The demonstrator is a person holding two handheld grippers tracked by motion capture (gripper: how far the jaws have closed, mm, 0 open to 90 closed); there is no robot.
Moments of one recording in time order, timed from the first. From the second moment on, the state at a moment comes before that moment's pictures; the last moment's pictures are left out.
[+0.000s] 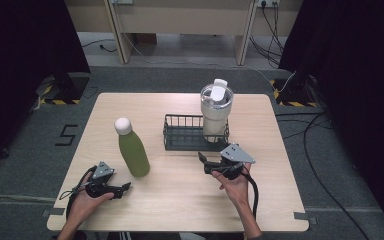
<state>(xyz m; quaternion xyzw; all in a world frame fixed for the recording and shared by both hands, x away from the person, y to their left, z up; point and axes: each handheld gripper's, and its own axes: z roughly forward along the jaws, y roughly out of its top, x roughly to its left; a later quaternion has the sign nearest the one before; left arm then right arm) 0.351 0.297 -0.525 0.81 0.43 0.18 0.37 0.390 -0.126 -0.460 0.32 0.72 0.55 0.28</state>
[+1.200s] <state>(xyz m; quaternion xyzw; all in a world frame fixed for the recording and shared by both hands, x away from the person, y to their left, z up) 0.351 0.296 -0.525 0.81 0.43 0.18 0.37 0.371 -0.076 -0.457 0.25 0.76 0.56 0.22</state>
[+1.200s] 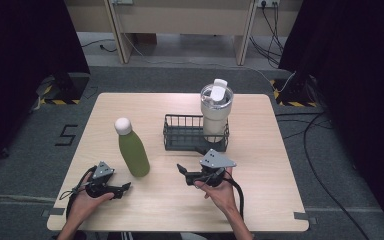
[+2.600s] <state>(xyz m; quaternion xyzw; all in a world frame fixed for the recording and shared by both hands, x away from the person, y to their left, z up) 0.351 0.297 -0.525 0.81 0.43 0.18 0.37 0.369 -0.041 -0.462 0.22 0.77 0.57 0.18</state>
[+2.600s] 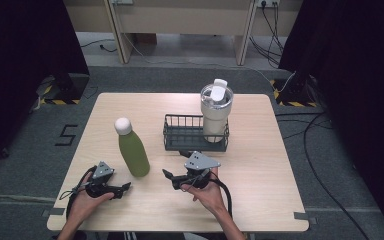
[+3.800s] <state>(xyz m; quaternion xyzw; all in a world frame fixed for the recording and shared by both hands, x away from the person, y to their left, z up) 0.351 0.296 -0.525 0.81 0.43 0.18 0.37 0.380 0.022 -0.465 0.18 0.79 0.57 0.15</state>
